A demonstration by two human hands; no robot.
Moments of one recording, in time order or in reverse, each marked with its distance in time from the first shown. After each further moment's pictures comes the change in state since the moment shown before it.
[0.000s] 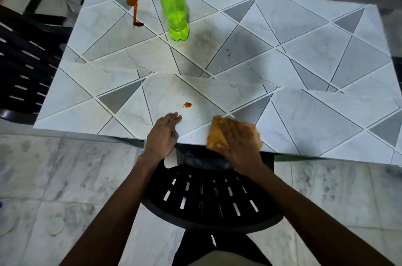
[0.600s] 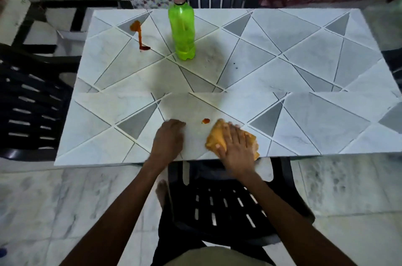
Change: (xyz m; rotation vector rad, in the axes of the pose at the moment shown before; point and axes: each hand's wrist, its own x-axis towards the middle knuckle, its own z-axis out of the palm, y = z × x) left_hand 0.044 -0.067 -0.051 0.032 -0.018 0.139; right_hand 0.050 -0.101 0.017 0.106 0.103 0.374
